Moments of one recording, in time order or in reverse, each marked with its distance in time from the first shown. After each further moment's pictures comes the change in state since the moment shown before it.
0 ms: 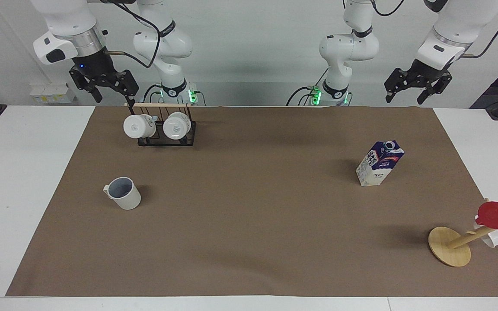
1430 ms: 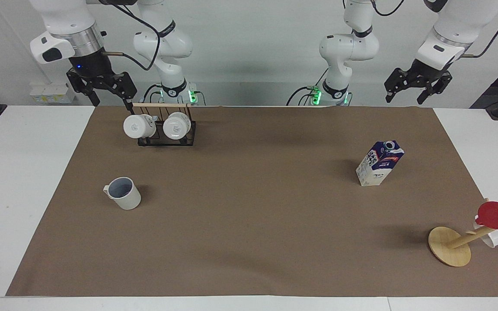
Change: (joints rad) left arm 0.000 0.000 0.000 0.000 0.000 0.000 0.000; right arm -0.001 0.007 -0.001 -0.001 -0.001 0.066 0.000
